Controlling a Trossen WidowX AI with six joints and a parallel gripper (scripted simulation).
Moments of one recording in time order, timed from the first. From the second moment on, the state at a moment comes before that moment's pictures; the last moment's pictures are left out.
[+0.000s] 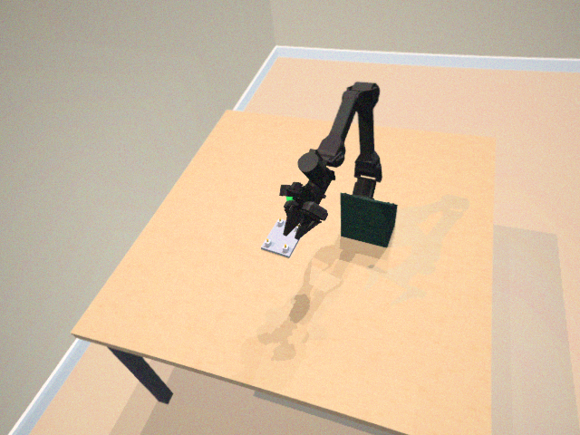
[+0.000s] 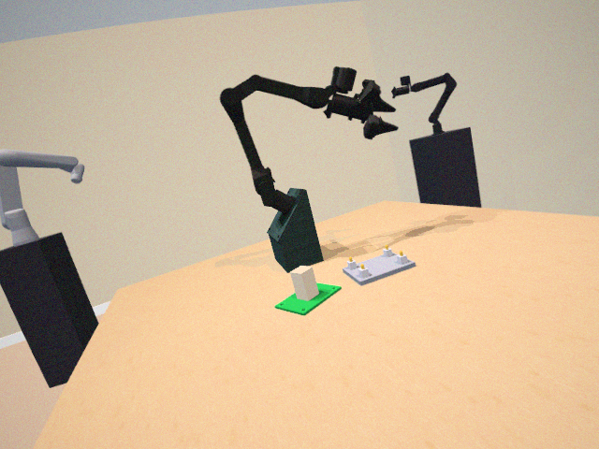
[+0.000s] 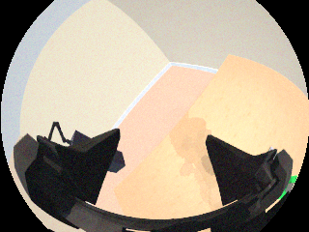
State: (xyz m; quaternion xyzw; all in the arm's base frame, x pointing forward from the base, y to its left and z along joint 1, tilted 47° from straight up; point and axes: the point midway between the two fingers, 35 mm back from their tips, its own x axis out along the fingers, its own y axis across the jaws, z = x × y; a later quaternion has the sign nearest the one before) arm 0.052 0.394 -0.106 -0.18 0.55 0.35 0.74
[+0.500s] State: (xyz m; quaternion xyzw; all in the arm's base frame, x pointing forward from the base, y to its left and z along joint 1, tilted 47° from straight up) arm 0.260 0.231 -0.040 -0.33 0.53 0.11 0.77
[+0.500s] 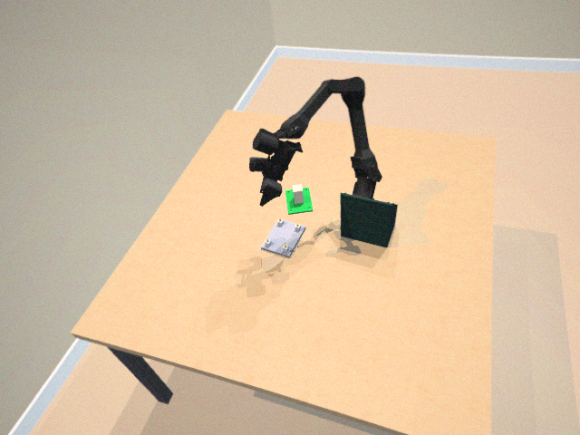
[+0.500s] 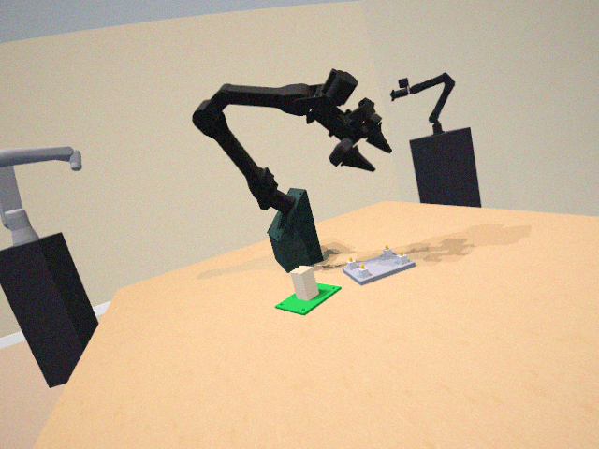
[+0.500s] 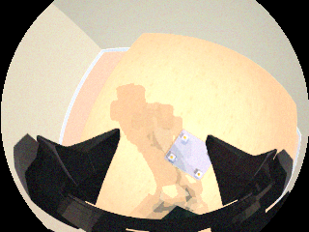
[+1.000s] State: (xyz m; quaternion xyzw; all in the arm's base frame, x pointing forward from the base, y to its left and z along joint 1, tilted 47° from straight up) arm 0.299 -0.004 0.045 -0.45 0.65 -0.07 0.61
